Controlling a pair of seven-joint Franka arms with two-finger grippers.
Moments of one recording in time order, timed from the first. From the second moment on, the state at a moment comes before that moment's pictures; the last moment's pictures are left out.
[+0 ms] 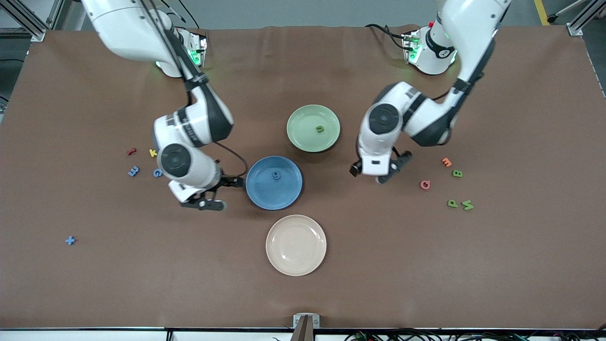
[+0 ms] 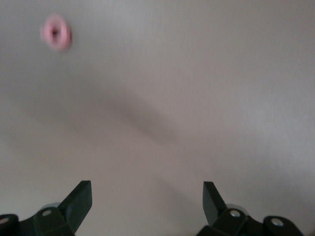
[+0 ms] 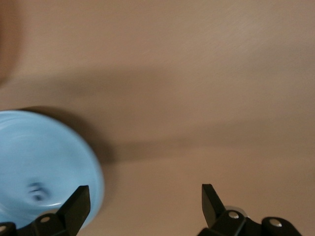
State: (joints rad) left arm -0.13 0.41 -0.41 -1.93 0.22 2.20 -1.24; right arm 0.36 0.50 -0.03 -1.73 0.10 2.07 0.34
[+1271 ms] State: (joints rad) left arm 0.33 0.55 -0.41 -1.99 0.51 2.44 -0.28; right arm -0.28 0.72 -0.03 -1.53 -0.04 2.28 -0.80
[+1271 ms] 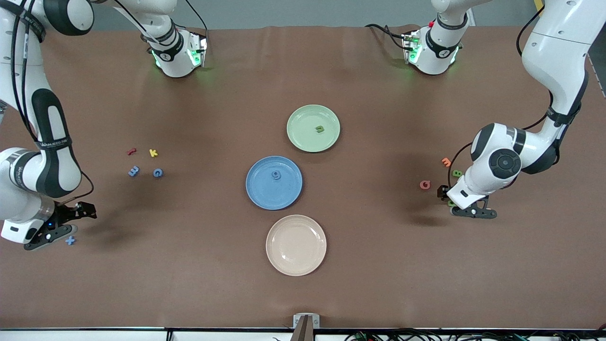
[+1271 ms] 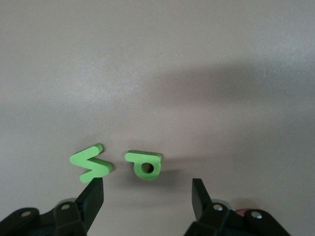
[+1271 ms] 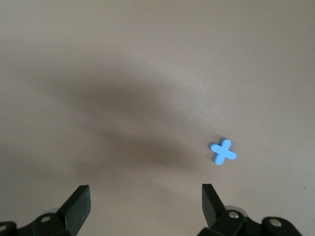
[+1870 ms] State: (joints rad) left arm 0.36 0.61 -0.41 -1.99 0.54 2.54 -0.23; right arm -0.33 0.89 -0.03 -1.34 -0.04 2.38 -1.06
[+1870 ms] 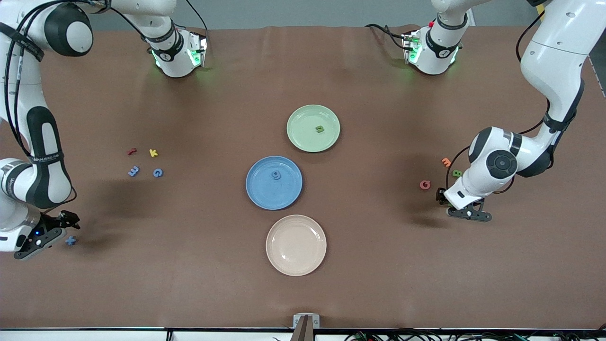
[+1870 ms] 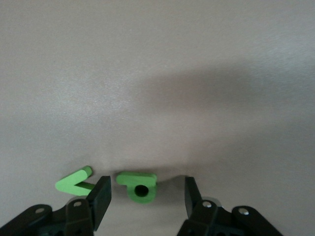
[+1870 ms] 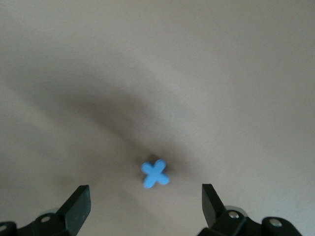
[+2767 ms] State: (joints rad) left arm 0.37 0.61 -0.42 -1.99 0.54 2.55 -0.21; right arm -0.33 0.99 -0.04 -1.25 -0.04 2.38 -1.08
